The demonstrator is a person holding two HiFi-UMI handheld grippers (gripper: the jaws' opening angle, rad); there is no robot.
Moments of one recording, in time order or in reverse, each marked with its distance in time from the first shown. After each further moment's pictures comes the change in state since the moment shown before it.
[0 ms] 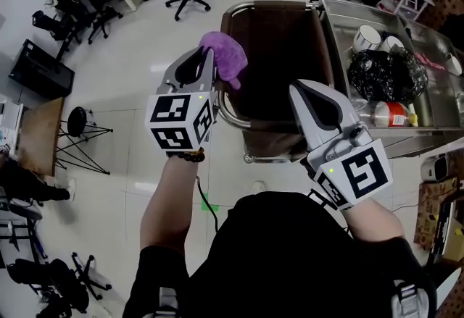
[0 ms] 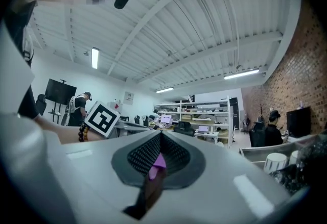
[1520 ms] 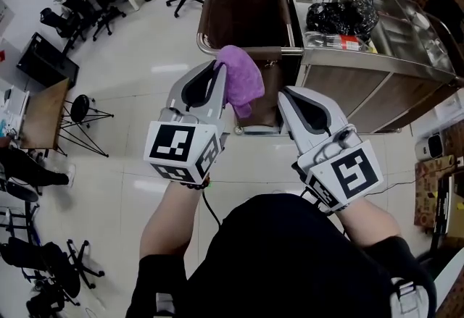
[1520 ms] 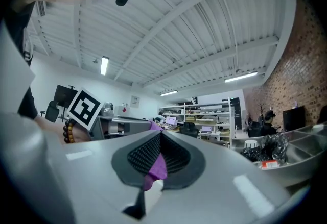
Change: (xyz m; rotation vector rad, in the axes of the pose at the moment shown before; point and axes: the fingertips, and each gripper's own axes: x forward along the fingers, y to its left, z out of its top) left arm -0.242 -0.240 0.066 0.039 -0.155 -0.113; right arm -0.239 0.125 0.074 0.011 -0.025 0.037
